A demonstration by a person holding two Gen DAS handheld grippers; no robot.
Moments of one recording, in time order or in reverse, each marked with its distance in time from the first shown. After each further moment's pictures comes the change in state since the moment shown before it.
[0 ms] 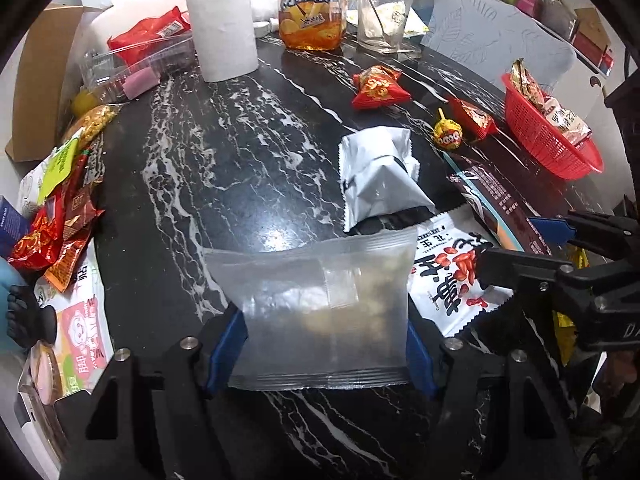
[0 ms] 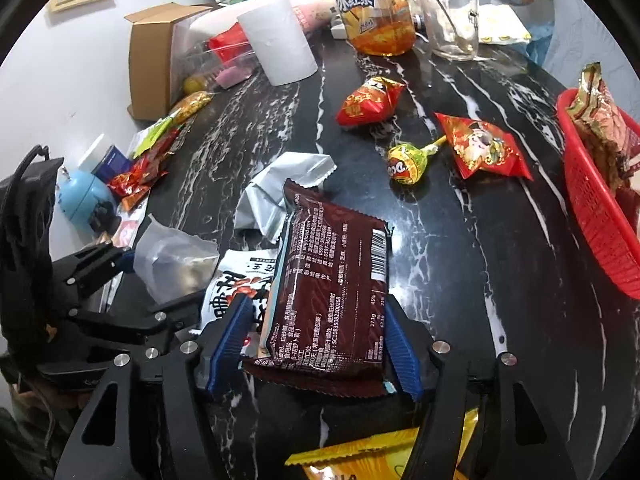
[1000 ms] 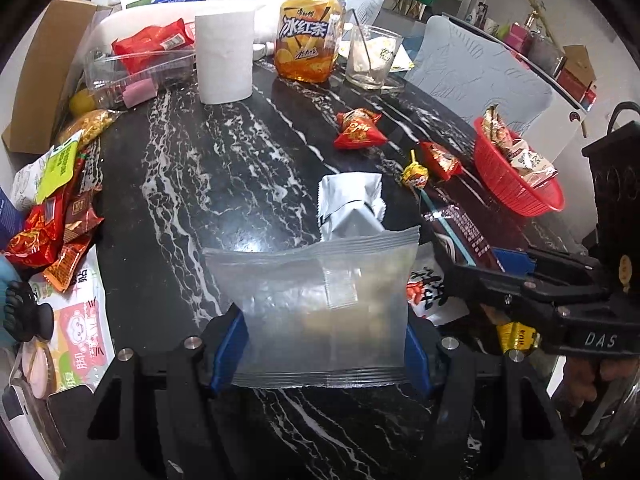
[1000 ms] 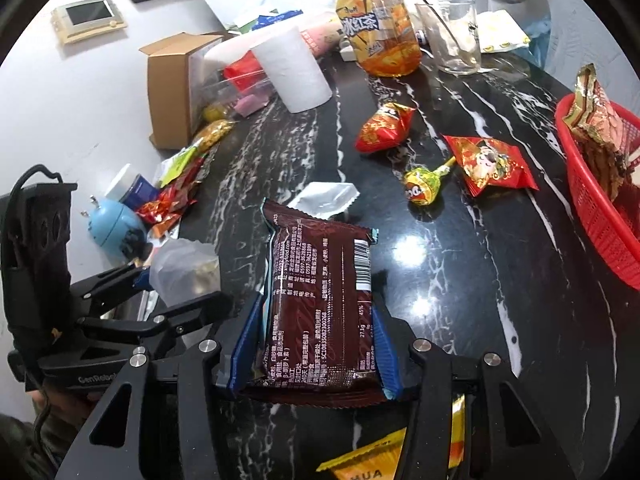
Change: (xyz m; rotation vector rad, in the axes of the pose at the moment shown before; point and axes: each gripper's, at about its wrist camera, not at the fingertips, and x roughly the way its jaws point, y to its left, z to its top) left arm -0.033 0.006 0.006 -0.059 -0.070 -0.128; right arm -0.020 0.005 0.000 0.042 -0.080 0.089
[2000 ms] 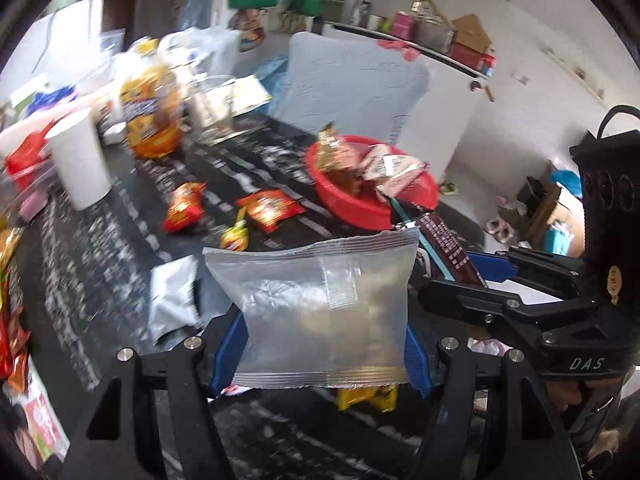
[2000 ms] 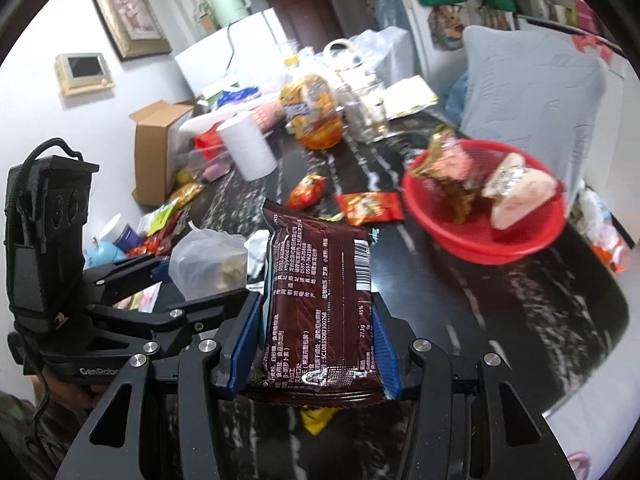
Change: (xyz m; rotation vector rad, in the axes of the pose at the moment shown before) left arm -0.026 -0.125 0.028 0.289 -0.088 -0.251; right arm -0.122 -0.024 -0.038 0.059 -0.230 -0.173
